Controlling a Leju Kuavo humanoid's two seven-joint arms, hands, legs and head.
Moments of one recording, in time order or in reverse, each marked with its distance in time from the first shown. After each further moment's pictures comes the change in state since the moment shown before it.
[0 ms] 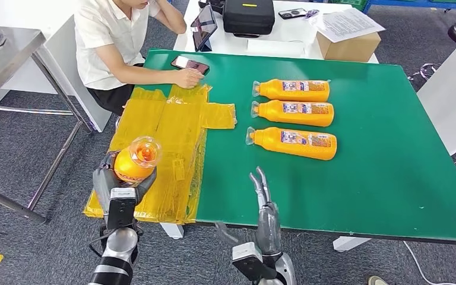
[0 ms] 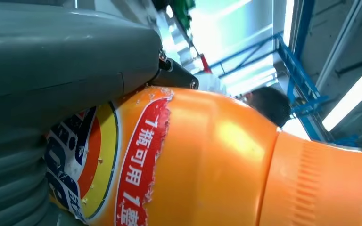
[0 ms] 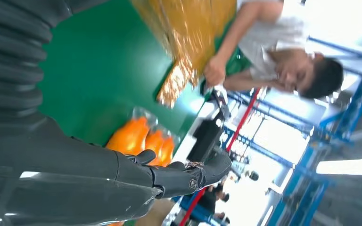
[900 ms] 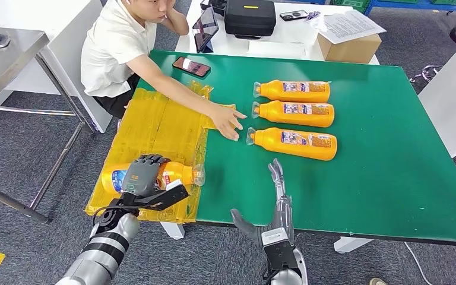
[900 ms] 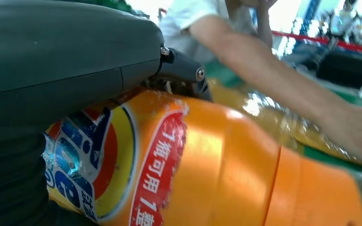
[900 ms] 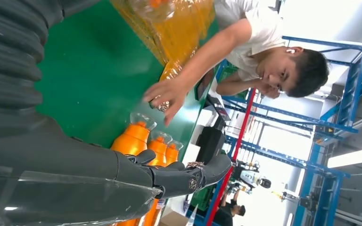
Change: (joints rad) left arm -0.242 0.138 -0.047 0.425 -0.668 -0.341 0.323; right arm -0.004 -0.027 -0.062 -0.078 -0.173 0.156 -0.001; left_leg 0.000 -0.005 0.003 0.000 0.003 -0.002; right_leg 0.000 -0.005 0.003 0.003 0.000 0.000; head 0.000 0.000
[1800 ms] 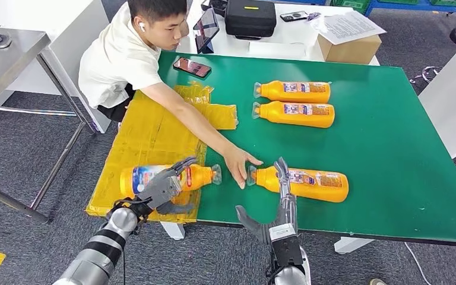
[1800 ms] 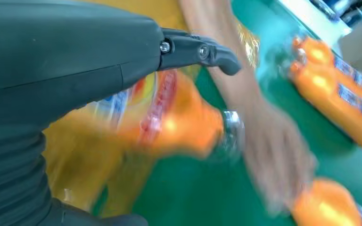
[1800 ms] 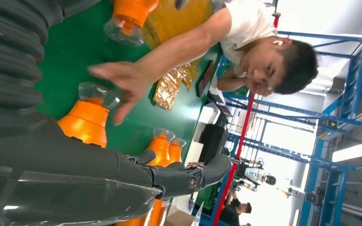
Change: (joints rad) left arm 0.039 0.035 -0.130 -0.125 0.550 -0.543 -0.086; right arm -0.011 -0.016 -0.002 0.000 -0.059 -0.009 0.000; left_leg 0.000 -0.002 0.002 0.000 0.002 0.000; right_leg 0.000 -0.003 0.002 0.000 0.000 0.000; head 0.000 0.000
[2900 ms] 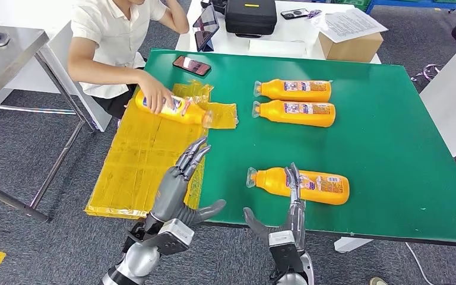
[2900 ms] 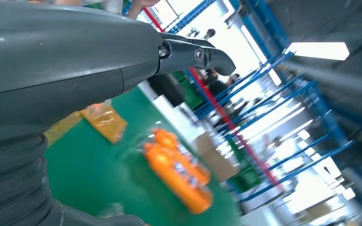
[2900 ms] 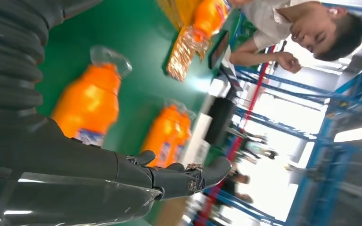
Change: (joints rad) left arm 0.248 -0.048 -0.317 -0.554 0.148 0.462 -0.076; right arm 0.028 -0.019 -0.006 0.002 0.145 -0.139 0.000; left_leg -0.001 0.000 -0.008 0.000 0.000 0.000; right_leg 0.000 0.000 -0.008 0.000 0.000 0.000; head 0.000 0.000
